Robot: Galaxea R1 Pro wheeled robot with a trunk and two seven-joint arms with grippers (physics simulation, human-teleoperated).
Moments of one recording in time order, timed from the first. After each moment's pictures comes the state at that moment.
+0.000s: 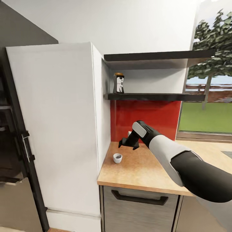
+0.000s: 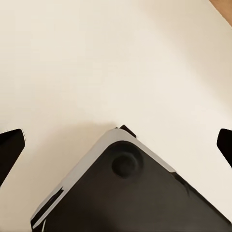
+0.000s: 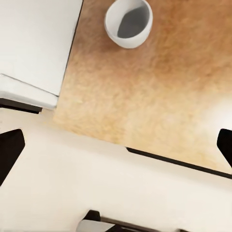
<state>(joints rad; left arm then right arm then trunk) 0.06 0.04 0.10 -0.01 0.66 -0.42 -0.04 -1.34 0.17 0.43 -0.23 -0.92 1.05 -0.34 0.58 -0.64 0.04</state>
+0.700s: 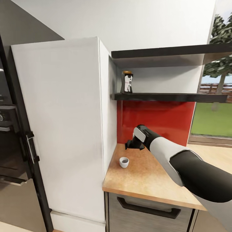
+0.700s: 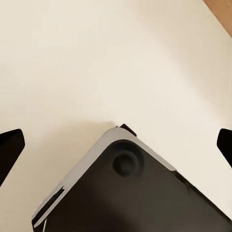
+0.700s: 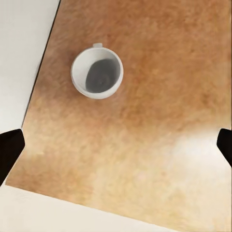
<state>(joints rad) 0.06 0.04 0.10 -0.01 0.66 -0.42 -0.05 -1.34 0.17 0.43 -0.12 -0.71 0.90 -0.30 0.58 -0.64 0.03</state>
